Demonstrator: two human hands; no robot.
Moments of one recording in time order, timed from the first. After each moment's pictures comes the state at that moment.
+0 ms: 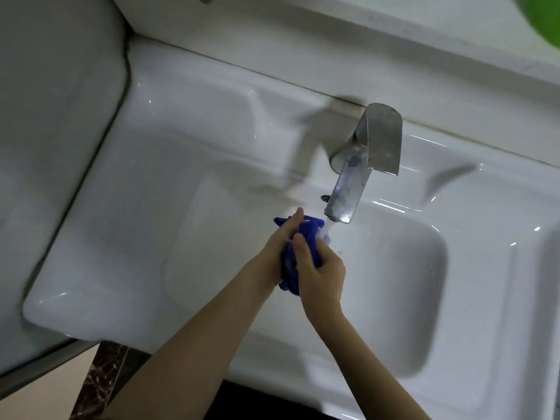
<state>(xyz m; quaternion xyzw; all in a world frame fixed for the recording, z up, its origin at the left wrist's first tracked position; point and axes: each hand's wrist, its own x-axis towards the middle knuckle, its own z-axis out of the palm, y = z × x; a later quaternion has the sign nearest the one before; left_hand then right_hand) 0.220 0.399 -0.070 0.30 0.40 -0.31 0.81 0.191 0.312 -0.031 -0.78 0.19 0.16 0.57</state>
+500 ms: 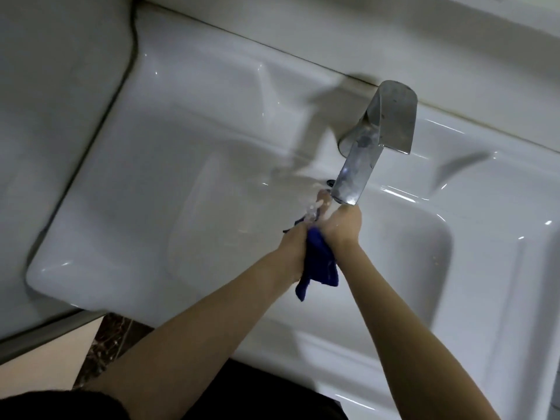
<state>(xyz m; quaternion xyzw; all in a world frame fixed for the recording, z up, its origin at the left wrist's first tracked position) 0.211 0.369 -0.065 0.38 0.45 -0.30 0.75 0.267 0.298 -0.047 -0.88 0.18 0.22 0.39</state>
